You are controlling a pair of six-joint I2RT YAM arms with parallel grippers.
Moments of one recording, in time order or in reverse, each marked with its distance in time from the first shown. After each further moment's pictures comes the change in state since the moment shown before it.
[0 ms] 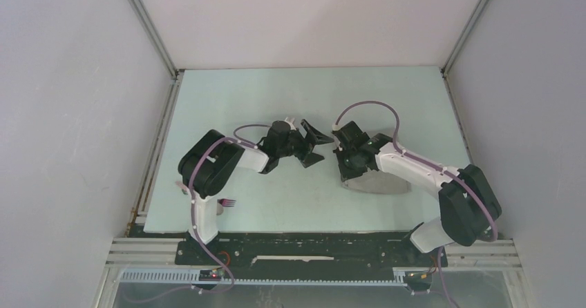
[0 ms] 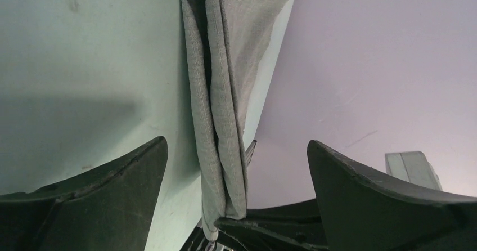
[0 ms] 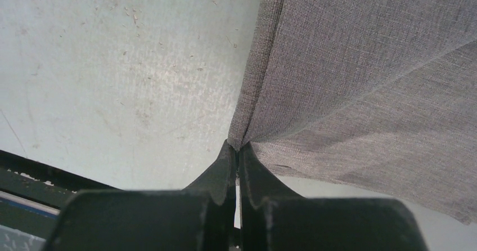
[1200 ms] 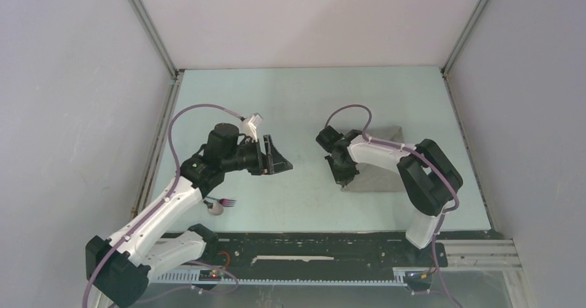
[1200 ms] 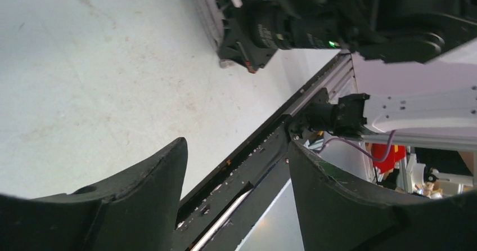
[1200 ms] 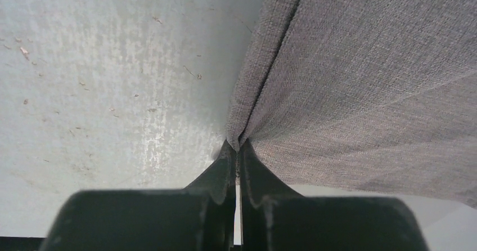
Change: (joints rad) left arm 0.069 -0.991 -0.066 -1.033 0.025 0.797; right arm 0.048 0.316 0.150 -0.112 0.132 0.042
